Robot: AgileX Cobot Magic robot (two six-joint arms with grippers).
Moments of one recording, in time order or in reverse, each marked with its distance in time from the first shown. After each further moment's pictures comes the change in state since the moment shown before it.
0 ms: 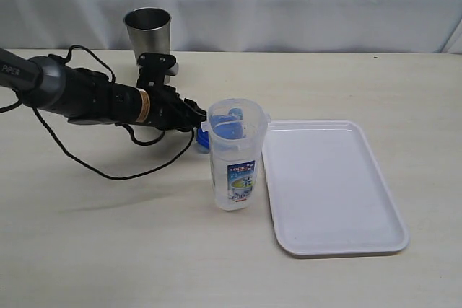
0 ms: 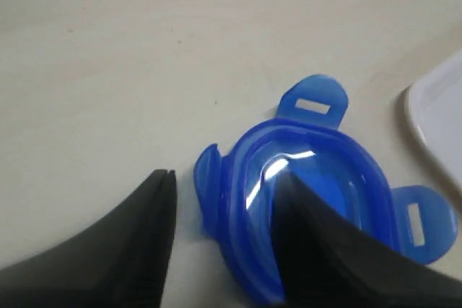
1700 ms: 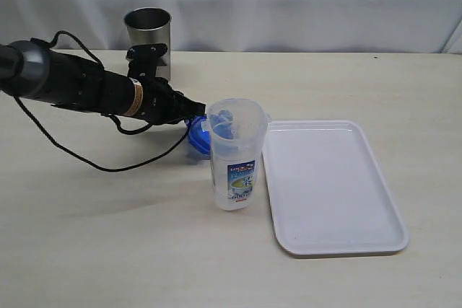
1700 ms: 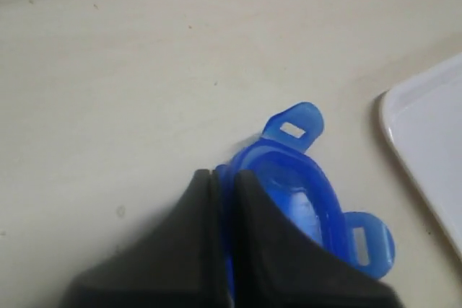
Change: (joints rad) left arm 0.000 -0.105 0.044 0.279 0.048 -0.395; right arm 0.000 0.000 0.000 0.000 0.000 0.000
